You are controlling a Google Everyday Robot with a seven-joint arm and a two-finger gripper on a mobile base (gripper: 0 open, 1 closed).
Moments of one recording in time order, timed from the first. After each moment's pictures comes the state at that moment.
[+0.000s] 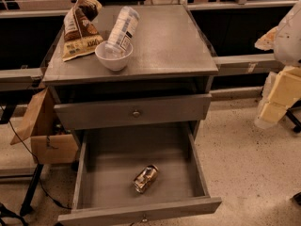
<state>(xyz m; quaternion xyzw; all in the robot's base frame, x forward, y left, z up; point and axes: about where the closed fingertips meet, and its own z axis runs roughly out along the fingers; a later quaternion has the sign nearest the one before) 0.438 -0.216 0.980 -0.60 0.78 -0.04 0.16</state>
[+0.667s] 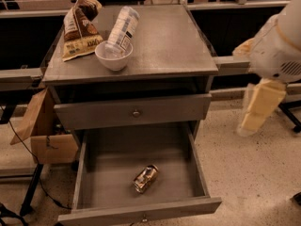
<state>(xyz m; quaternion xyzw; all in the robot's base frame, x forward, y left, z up) 0.443 -0.189 0.958 -0.64 0.75 -0.03 0.17</state>
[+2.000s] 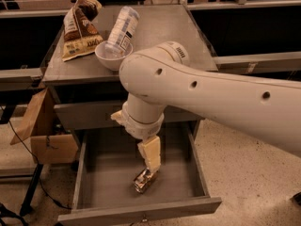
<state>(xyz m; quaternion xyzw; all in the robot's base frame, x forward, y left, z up) 0.457 0.041 0.766 -0.90 0.42 0.00 0.13</state>
